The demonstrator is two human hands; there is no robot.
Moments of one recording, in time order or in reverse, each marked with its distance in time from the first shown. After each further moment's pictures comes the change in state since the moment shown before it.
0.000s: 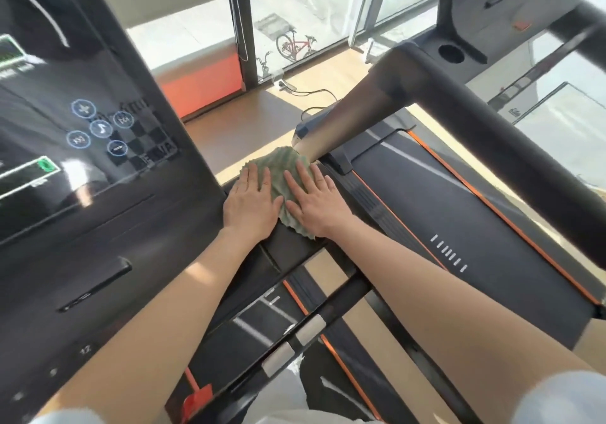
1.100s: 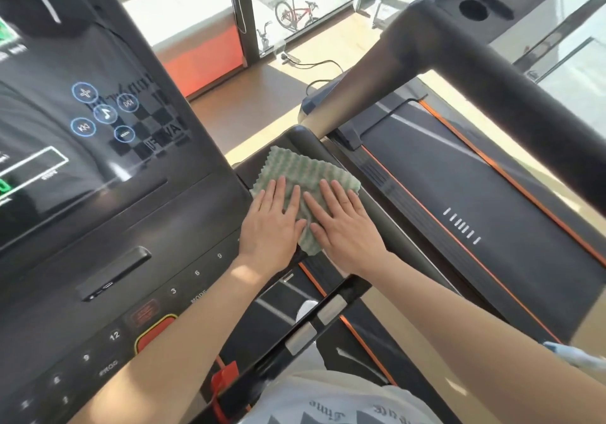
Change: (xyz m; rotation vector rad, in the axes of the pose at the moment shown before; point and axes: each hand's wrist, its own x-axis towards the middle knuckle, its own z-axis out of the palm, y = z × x) left_hand -0.070 0.009 0.018 0.131 0.058 0.227; right_hand -0.085 -0.016 0.039 -0.019 0.147 -0.012
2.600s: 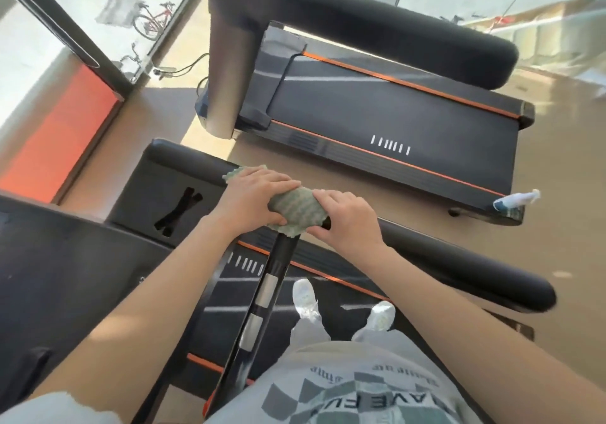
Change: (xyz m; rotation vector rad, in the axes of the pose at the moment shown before) left_hand 0.085 0.105 -0.018 -0.185 -0.075 0.772; right_hand -0.143 0.061 0.017 0.214 0.306 0.609
